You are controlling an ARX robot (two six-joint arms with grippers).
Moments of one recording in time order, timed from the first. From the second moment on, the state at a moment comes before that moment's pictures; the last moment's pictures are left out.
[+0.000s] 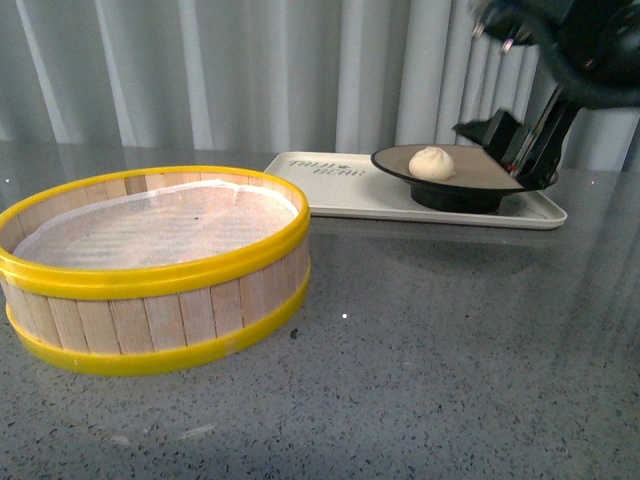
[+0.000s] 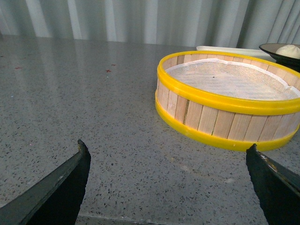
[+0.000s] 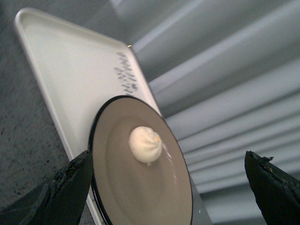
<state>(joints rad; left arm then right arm) 0.00 0.00 0.03 0.00 0.00 0.00 0.13 1.71 1.16 0.44 -0.34 -0.99</state>
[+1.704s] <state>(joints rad) 0.00 0.00 0.03 0.00 0.00 0.00 0.00 0.63 0.01 0.61 0.00 -0.01</state>
